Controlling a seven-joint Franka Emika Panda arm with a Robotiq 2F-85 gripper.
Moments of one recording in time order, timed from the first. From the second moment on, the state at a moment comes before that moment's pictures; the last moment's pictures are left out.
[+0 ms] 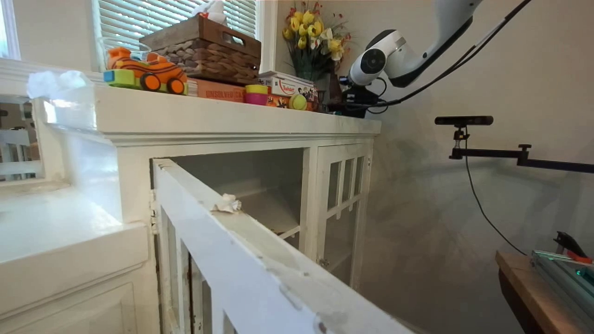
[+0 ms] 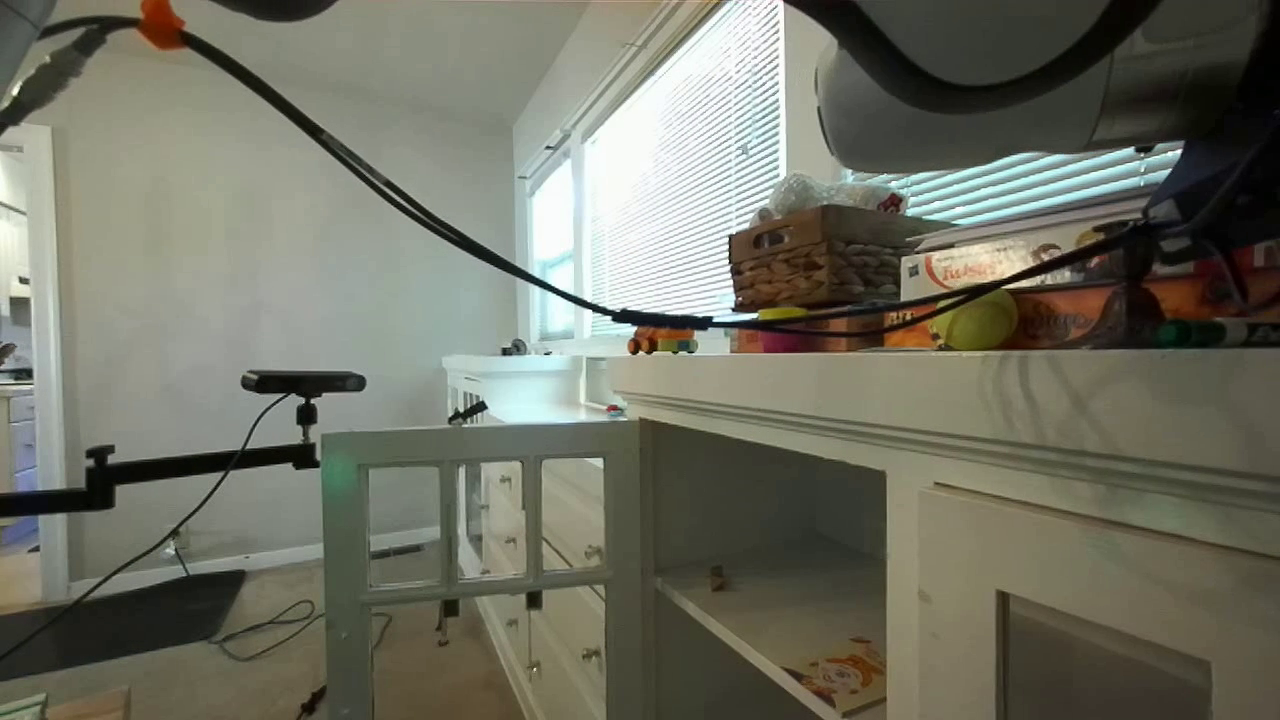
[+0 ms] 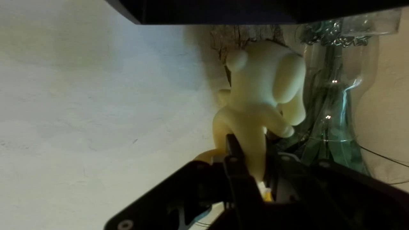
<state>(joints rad) -0.49 0.47 -0.25 -1.46 -2.11 2.61 2.33</state>
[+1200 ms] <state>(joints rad) -0.51 0.56 -0.23 -1.32 -2.04 2.64 2.26</state>
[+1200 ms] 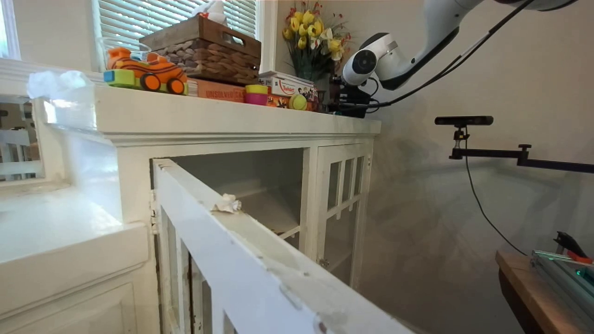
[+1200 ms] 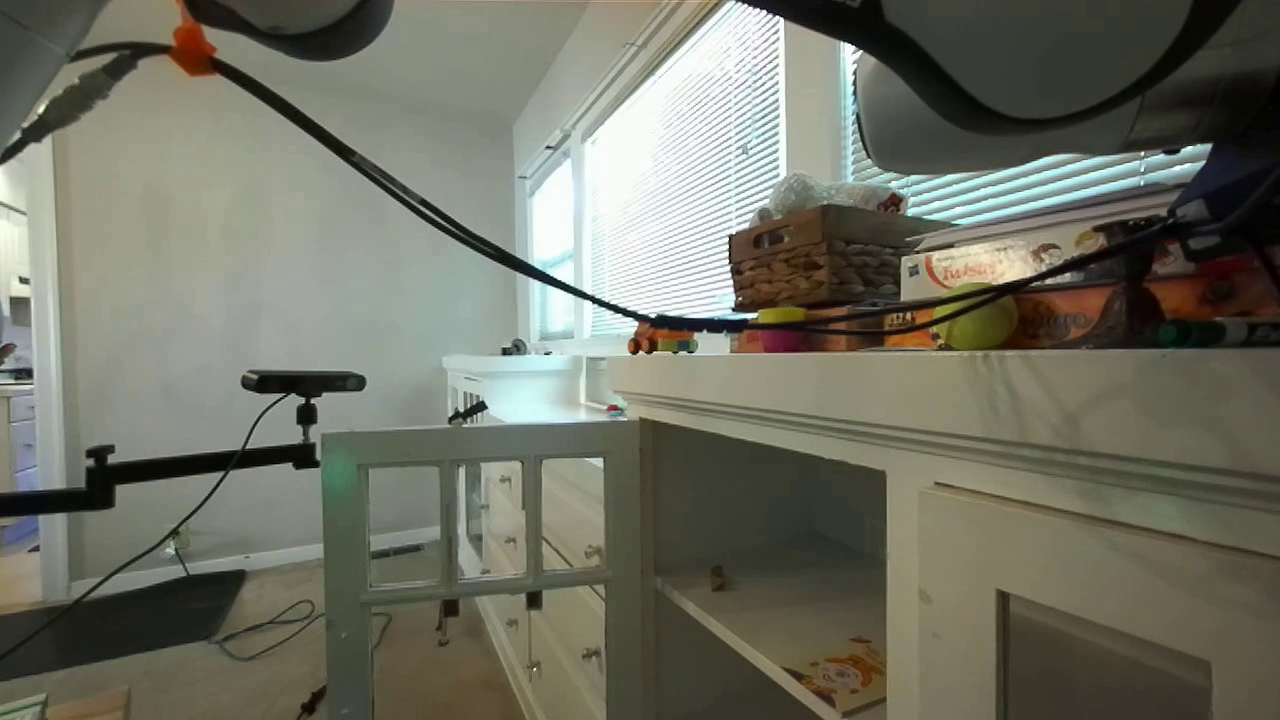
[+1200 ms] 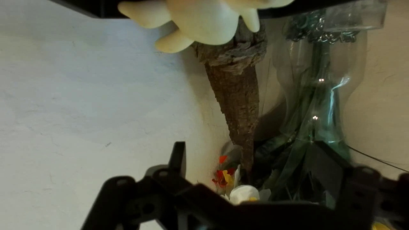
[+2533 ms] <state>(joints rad) -0.40 -0.02 -0.15 -1.82 -2.52 3.11 2.26</state>
